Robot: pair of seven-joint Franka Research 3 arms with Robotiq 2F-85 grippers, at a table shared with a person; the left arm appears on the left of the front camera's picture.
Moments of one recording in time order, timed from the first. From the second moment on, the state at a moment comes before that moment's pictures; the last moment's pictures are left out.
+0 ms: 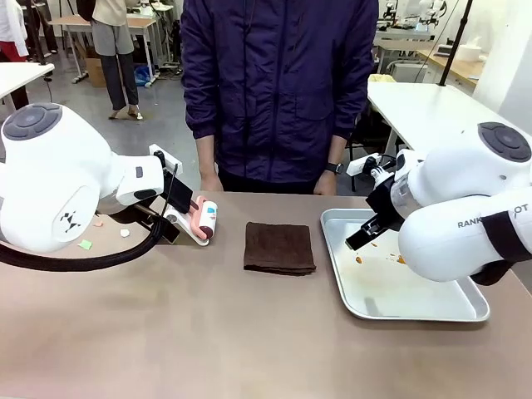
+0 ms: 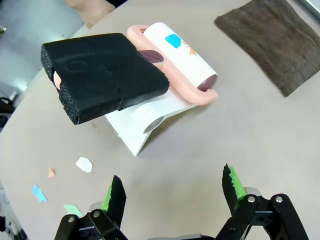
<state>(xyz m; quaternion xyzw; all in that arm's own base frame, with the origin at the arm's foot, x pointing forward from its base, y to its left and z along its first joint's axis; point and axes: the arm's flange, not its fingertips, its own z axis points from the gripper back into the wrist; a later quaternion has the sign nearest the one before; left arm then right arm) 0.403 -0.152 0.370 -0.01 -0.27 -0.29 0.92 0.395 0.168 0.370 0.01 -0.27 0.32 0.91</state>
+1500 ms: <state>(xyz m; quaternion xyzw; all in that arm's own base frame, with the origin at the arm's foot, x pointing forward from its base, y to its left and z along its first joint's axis) 0.378 -0.185 0.375 -0.13 -0.19 -0.30 0.92 0.390 0.171 0.365 0.05 -0.19 0.29 0.94</state>
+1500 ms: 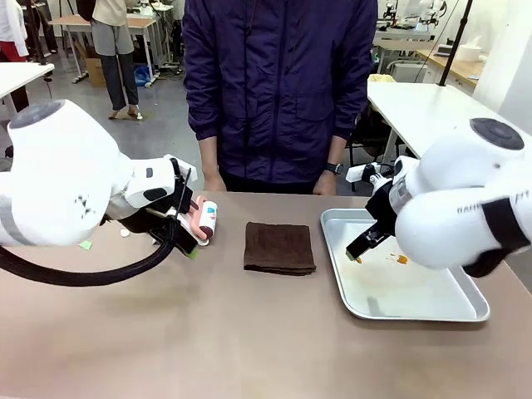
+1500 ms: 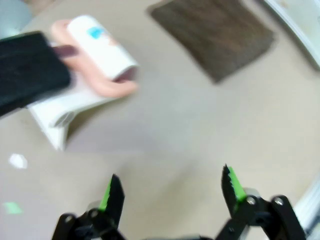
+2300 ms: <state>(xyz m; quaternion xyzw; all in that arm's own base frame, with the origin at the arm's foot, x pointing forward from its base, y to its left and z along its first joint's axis) 0.339 0.014 0.488 -0.48 -0.16 -0.11 0.86 0.337 0.022 0.475 0.48 -0.06 0.06 0.87</state>
